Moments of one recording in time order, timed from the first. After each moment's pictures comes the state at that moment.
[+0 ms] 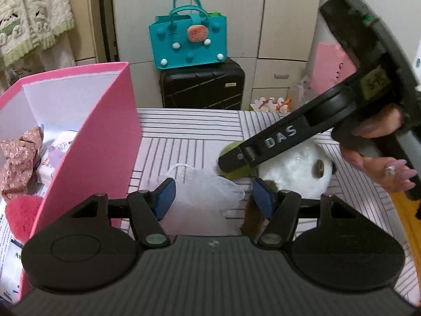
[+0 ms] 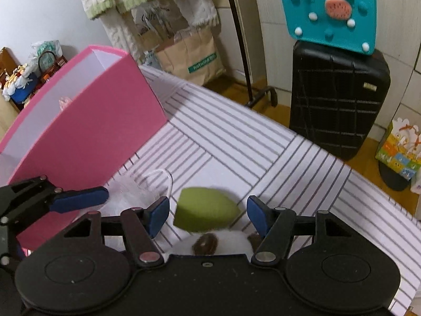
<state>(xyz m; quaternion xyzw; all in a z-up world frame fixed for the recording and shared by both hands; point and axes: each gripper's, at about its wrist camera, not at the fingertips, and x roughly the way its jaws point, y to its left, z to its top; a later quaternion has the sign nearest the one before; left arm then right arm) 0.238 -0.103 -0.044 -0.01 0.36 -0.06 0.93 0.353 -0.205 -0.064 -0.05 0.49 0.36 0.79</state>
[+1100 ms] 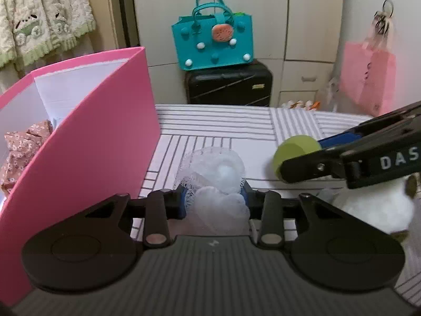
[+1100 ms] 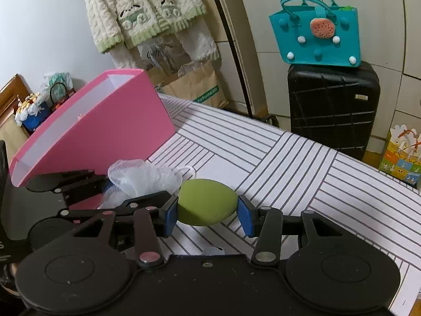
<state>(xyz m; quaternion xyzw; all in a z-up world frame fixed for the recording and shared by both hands) 0.259 -0.104 -0.073 0.01 0.35 0.01 0.94 0.314 -0.243 -0.065 0.01 0.41 0.37 0.83</state>
